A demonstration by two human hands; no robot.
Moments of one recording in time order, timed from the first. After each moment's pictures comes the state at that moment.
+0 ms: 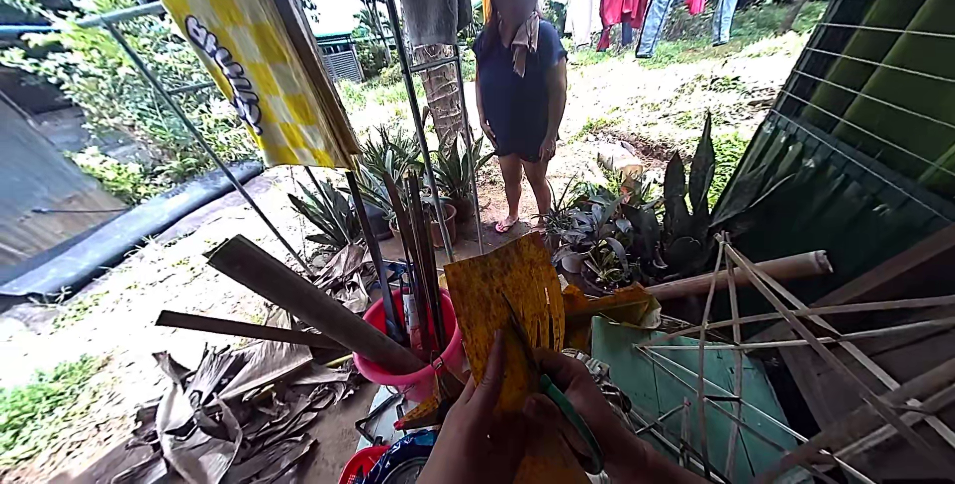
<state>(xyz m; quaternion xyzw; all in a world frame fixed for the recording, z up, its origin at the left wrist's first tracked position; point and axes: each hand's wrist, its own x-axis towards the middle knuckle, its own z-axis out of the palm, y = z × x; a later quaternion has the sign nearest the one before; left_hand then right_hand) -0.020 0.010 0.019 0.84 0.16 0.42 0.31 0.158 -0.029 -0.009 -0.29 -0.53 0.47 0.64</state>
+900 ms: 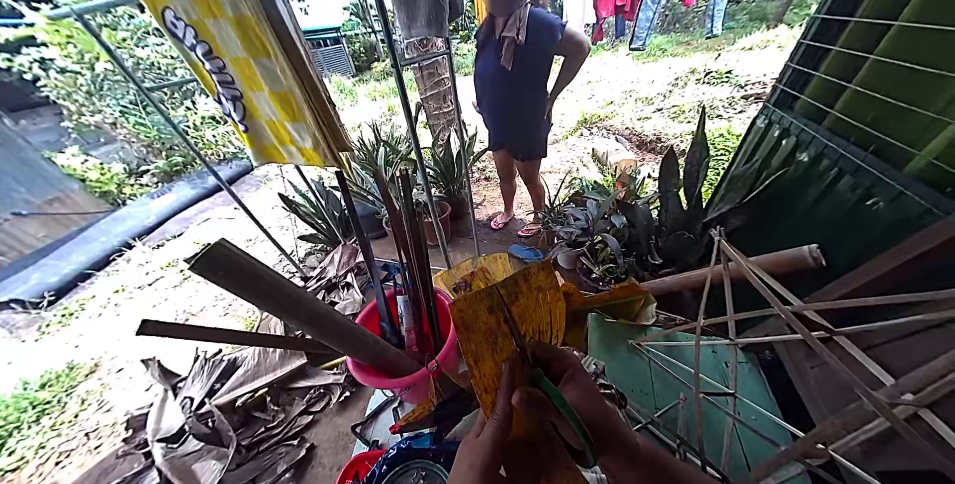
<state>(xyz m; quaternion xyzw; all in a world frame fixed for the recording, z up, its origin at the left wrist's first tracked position) -0.015 -0.012 -0.005 0.82 0.18 0.42 0.34 0.158 -0.020 -0.001 -0.30 -0.52 0.47 0.65</state>
